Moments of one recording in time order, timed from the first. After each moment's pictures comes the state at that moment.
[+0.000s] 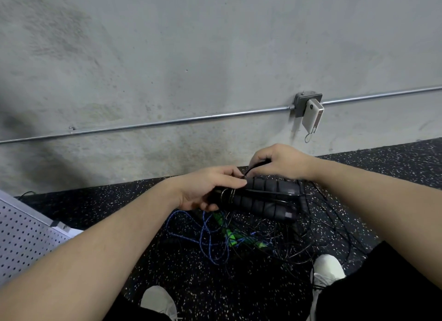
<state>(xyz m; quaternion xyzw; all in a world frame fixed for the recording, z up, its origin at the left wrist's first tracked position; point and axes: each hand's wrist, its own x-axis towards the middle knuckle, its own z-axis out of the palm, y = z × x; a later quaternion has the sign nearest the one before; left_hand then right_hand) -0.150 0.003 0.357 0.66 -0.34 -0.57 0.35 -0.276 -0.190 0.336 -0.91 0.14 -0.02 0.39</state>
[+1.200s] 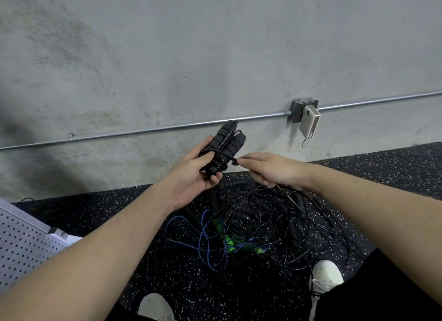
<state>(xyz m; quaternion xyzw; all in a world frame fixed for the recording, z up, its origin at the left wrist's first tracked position) -0.133 -0.007 0.352 0.52 -0.14 -0.49 0.68 -0.272 -0.171 0.346 -0.82 0.21 0.03 0.54</state>
